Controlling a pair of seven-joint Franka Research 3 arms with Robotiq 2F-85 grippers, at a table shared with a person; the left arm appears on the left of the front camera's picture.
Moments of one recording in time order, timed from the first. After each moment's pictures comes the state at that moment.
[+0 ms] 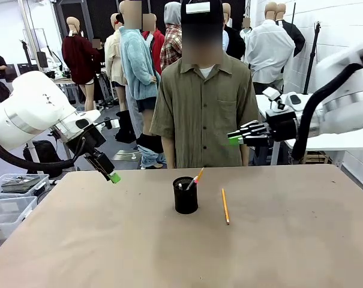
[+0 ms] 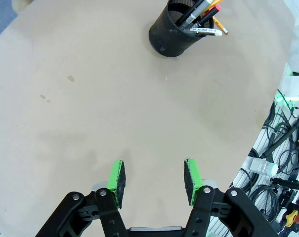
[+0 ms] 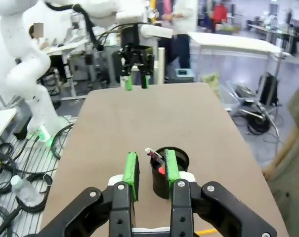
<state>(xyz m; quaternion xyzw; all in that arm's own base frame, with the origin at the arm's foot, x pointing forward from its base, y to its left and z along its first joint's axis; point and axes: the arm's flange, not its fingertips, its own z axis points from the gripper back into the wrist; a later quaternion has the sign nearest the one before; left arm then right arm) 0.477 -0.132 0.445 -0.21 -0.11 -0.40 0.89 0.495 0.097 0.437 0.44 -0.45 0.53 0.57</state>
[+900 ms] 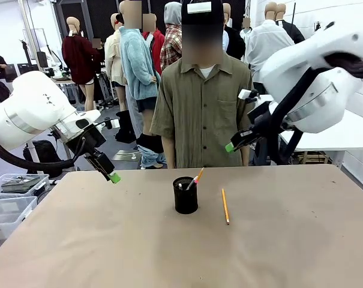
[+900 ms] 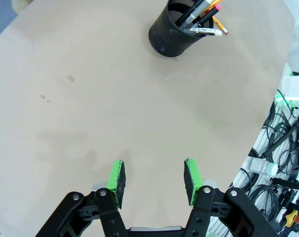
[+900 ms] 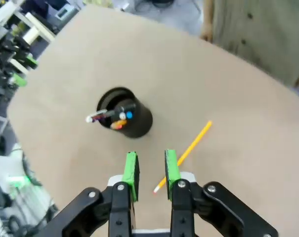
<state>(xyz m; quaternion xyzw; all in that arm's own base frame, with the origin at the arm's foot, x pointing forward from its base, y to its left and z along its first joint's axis) 0.477 -0.132 0.445 -0.21 -0.11 -0.40 0.89 0.467 0.159 0.469 0.25 -0.28 0.28 0.89</state>
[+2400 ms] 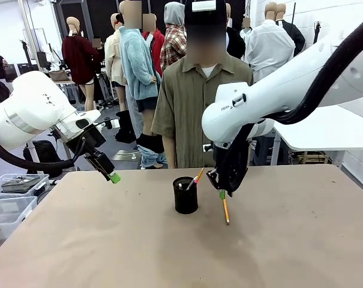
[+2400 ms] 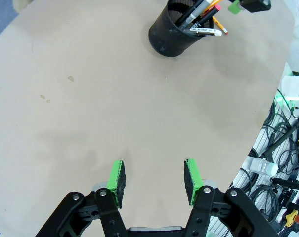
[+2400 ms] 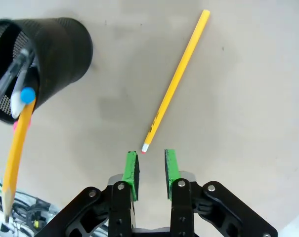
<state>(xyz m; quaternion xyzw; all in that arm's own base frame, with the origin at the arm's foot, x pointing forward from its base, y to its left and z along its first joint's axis) 0.477 -0.132 0.445 -0.21 -0.11 -0.40 0.89 0.510 0.268 0.373 0.02 0.03 0.19 0.98</state>
